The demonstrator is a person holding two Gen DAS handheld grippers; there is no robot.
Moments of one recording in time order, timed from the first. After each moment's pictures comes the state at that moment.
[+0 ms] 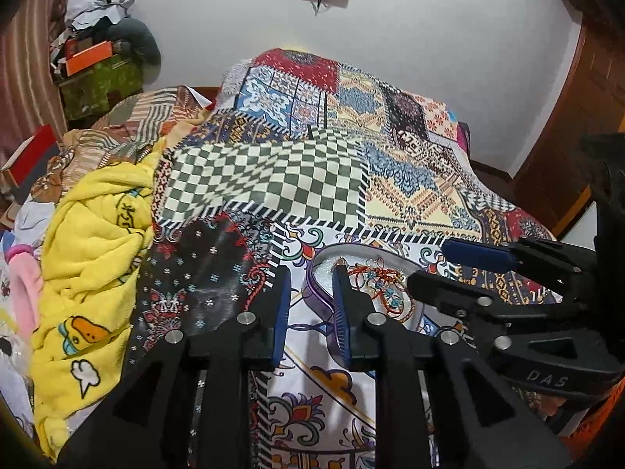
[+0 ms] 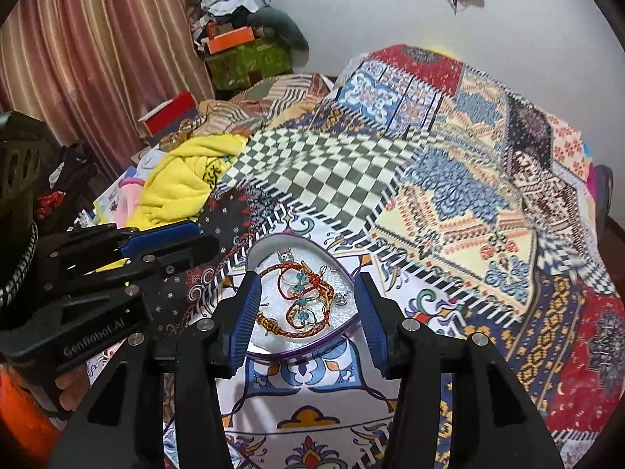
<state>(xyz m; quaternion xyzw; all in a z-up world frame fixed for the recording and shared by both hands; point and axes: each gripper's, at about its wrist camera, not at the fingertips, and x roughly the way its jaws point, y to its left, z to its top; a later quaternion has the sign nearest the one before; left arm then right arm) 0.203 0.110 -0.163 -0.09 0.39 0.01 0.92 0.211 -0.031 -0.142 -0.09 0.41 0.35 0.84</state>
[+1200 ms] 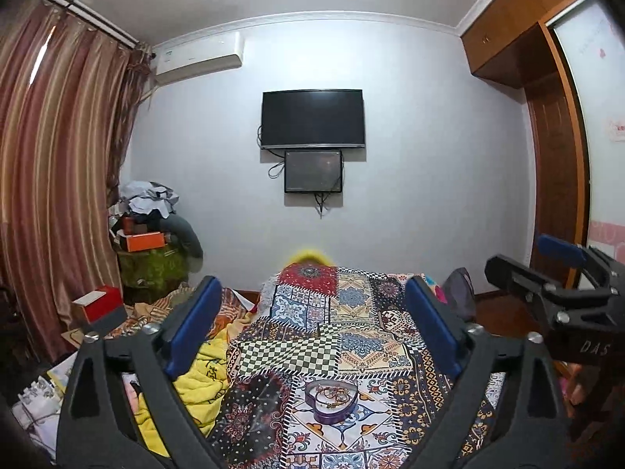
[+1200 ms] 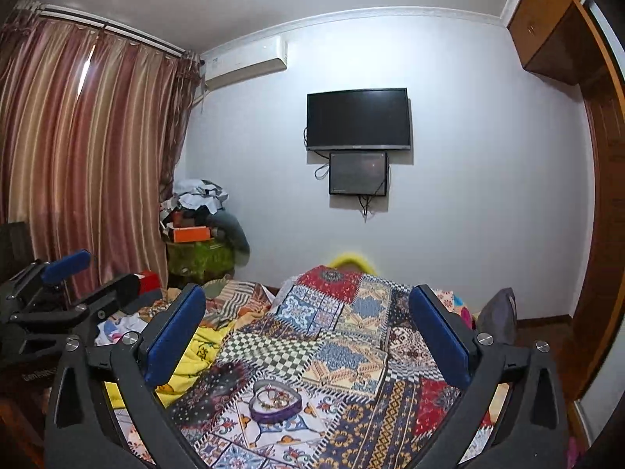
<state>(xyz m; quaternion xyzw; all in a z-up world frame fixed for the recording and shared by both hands) -0.029 0.034 0.036 0.00 0.04 0.07 1.00 0.016 -0.124 0.045 -0.02 0.06 0.23 0.97</state>
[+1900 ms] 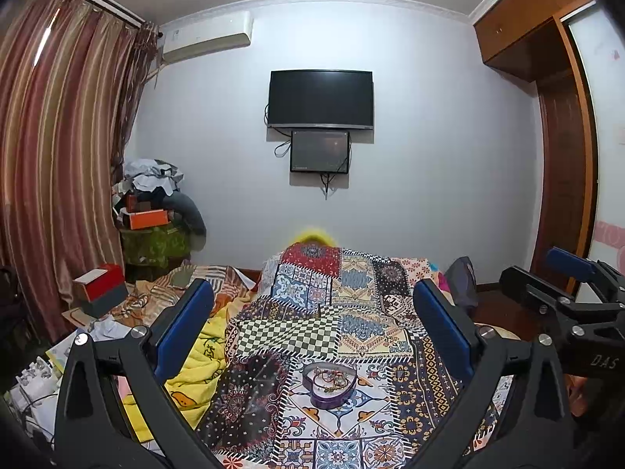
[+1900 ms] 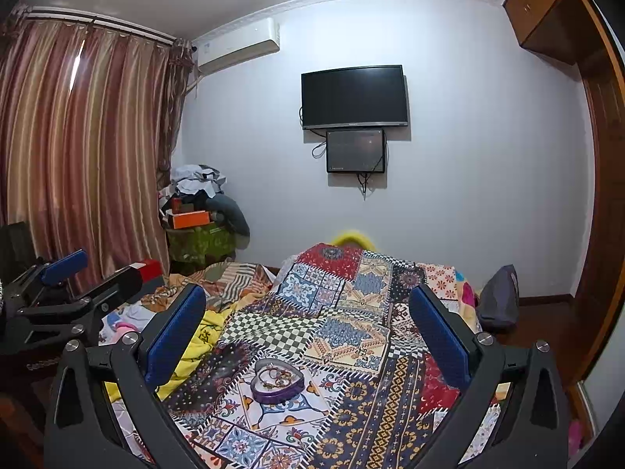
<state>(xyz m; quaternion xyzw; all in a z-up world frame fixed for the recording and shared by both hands) -0.020 0.033 0.022 -0.02 0.08 0.08 0.99 0.011 -0.138 0.032 -0.01 0.10 0.23 0.97</state>
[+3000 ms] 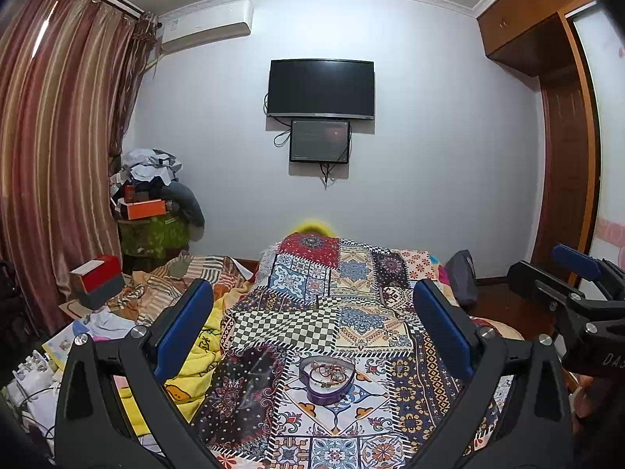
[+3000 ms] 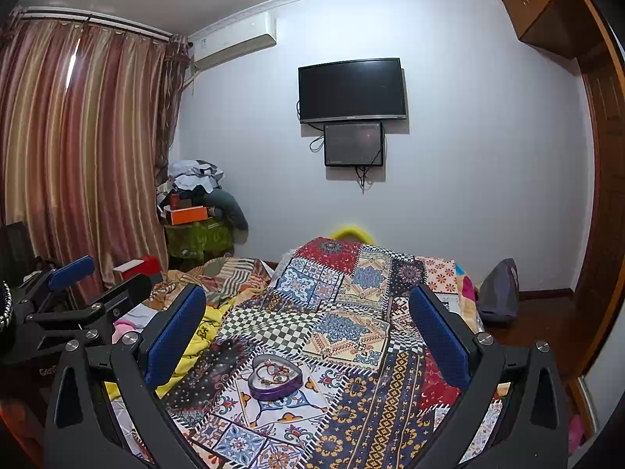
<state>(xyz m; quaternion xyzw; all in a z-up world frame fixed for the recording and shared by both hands) -0.006 0.037 0.014 -0.03 0.10 0.08 0.99 0.017 -0.142 0.035 -0.01 0.11 0.23 0.97</state>
